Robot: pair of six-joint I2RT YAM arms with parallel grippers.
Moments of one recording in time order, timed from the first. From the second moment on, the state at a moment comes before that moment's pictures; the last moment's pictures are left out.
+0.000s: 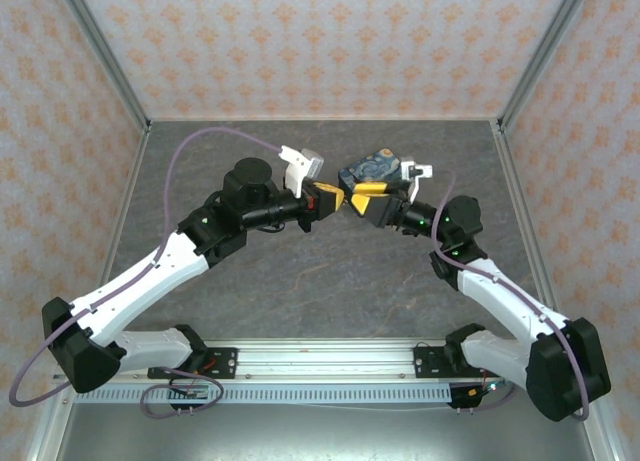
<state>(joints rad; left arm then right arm) -0.71 1.21 1.16 -0.20 0.37 -0.35 0.41 1.06 0.59 0.76 -0.84 0.91</state>
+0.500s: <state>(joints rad) -0.71 1.21 1.16 -0.20 0.37 -0.35 0.45 1.07 0.61 0.67 -0.86 0.84</state>
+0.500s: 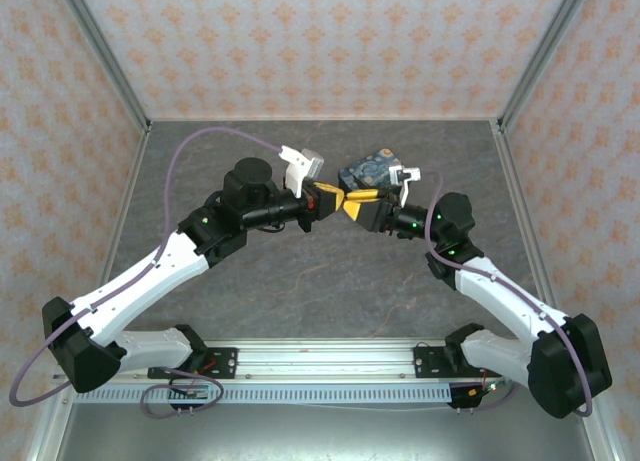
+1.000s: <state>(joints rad) -0.71 1.21 1.16 -0.20 0.37 -0.35 0.45 1.08 0.63 0.64 -0.86 0.82</state>
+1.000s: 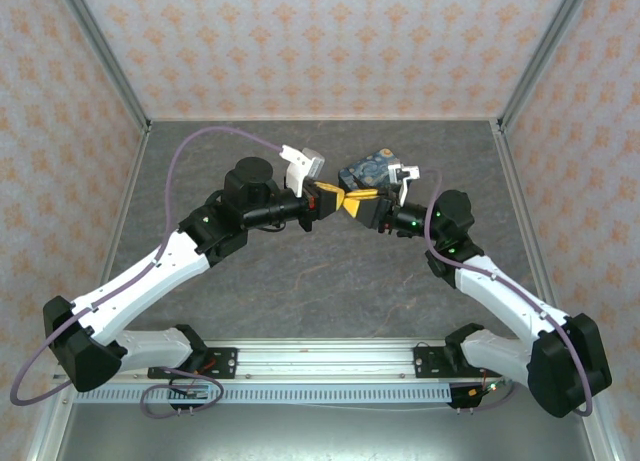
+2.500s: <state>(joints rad) -0.59 1.79 1.29 -0.24 0.17 -0.83 0.45 0.48 0.48 -0.10 -0.14 0.68</state>
